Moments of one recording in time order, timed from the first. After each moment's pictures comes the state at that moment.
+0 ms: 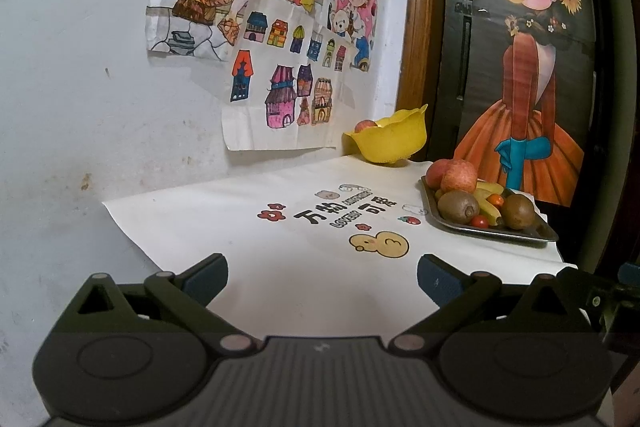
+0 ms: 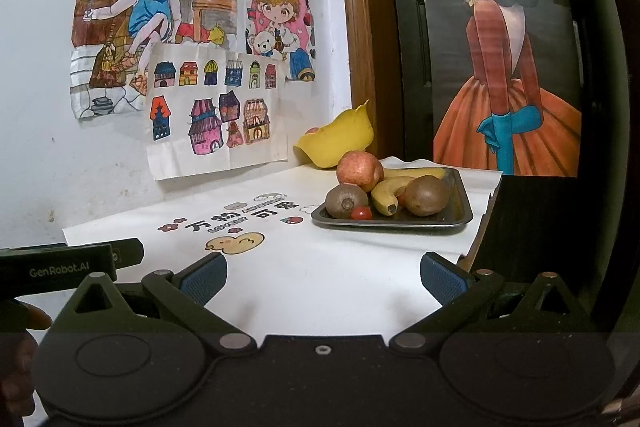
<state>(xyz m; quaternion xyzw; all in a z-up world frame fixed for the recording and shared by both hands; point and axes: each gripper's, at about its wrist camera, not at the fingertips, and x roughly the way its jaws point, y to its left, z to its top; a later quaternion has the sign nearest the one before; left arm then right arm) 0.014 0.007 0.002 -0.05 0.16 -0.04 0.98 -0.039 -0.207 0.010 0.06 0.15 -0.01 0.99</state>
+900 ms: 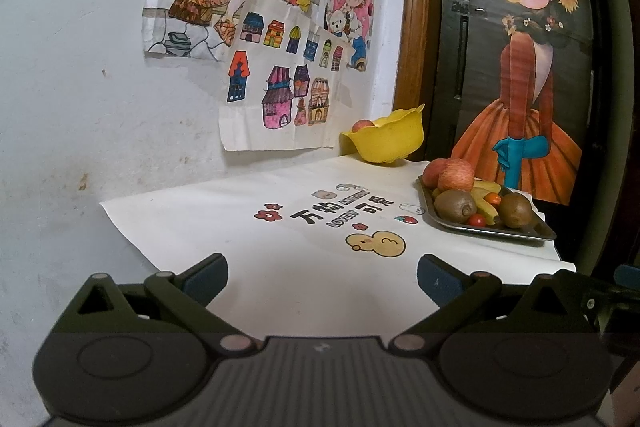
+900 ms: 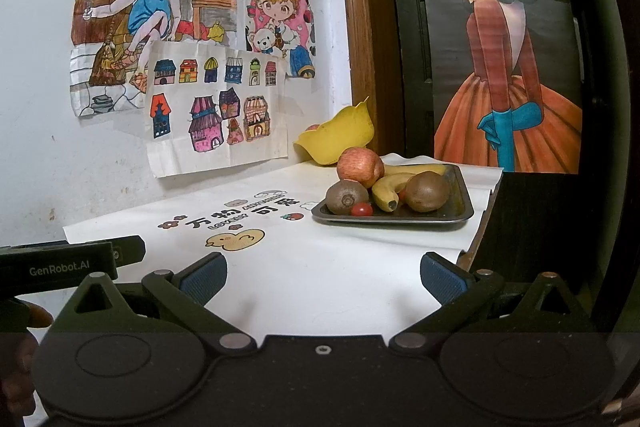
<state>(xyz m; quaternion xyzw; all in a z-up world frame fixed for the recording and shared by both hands) 0.014 0.004 0.000 -0.04 0.16 -0.04 0.99 -0.039 -0.206 0.009 0.07 0.15 -0.01 0.99</state>
